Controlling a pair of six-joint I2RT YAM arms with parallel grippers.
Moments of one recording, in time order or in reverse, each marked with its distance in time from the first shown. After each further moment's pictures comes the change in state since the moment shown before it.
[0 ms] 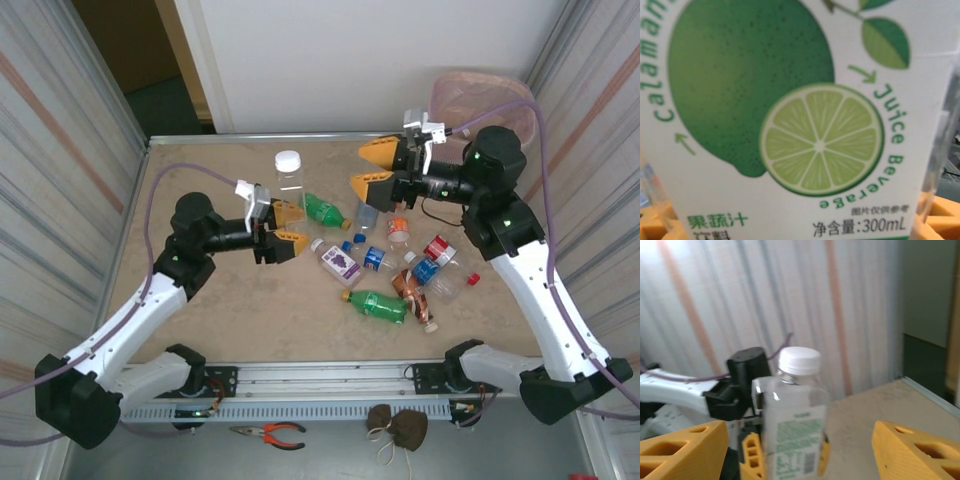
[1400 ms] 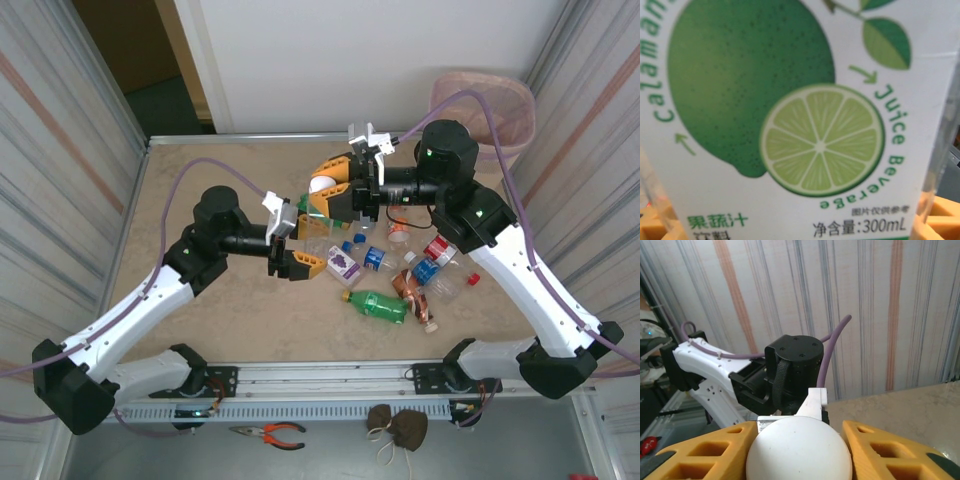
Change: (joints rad) left arm -0.151 0.062 0.133 -0.231 0.035 0.247; right arm 0.237 0.124 0.143 -0.138 0.074 -0.114
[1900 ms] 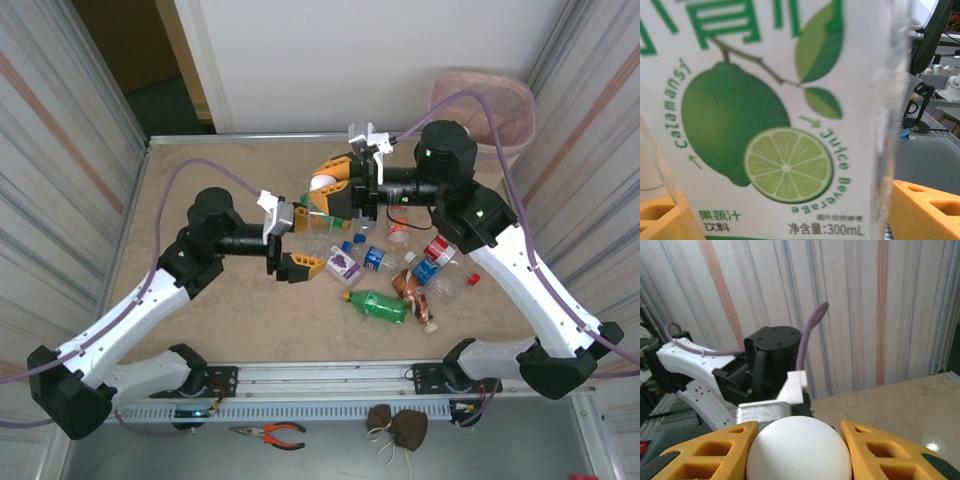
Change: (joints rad) left arm 0.000 -0.038 0.000 -0.002 -0.072 0.003; right arm -0.013 -0.002 0.001 -0.032 0.047 -0.006
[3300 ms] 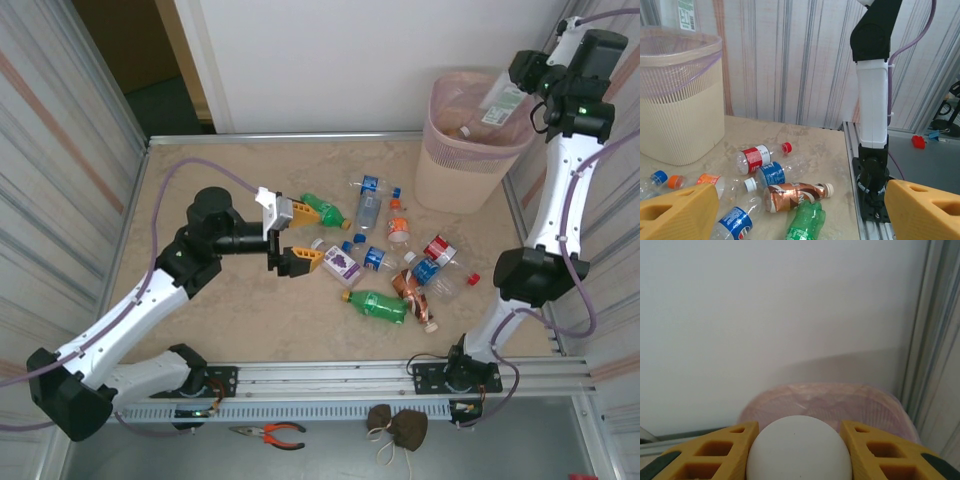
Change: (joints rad) left arm 0.023 0.003 -0.002 -0.050 -0.093 0.016; right arm -0.970 0.613 0.755 -0.335 0.485 0.027
